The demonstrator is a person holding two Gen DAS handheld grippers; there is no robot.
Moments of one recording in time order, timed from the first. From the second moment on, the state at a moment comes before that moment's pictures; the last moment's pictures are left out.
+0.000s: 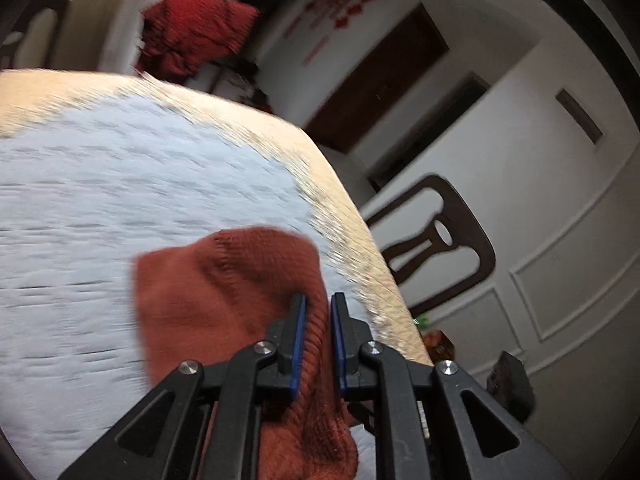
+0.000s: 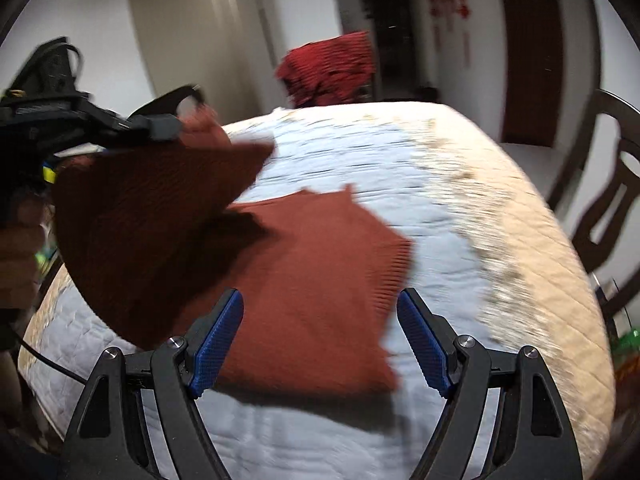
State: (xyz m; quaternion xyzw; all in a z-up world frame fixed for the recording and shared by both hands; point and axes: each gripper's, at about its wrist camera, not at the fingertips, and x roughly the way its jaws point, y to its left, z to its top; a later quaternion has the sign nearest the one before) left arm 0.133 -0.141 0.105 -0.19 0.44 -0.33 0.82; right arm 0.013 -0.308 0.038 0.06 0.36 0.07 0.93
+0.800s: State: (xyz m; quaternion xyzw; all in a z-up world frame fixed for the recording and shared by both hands) left arm 0.093 -0.081 0.067 -0.09 0.44 -0.25 0.86; right arm 0.058 -0.281 0.011 0.22 0.42 0.24 0.85
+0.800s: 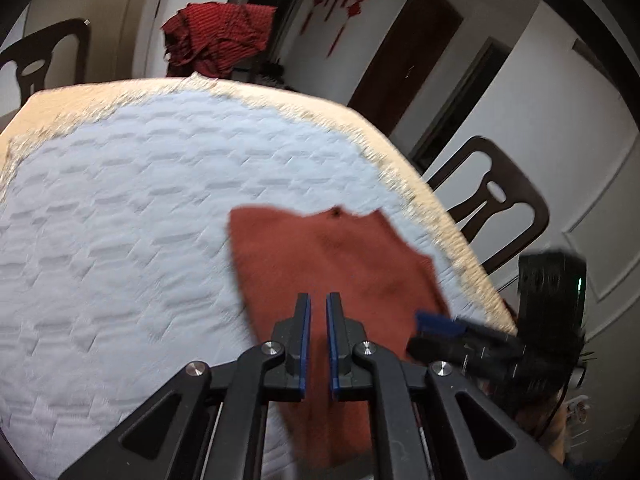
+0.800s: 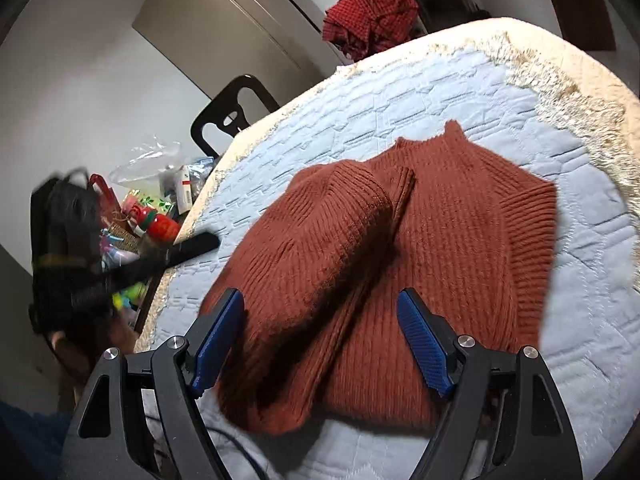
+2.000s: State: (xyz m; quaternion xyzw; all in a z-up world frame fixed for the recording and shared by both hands) left arm 0.083 -0.158 0.042 -0.05 0.44 -0.32 0.84; right arm 0.101 -0.359 0.014 0.22 0.43 0.21 0.85
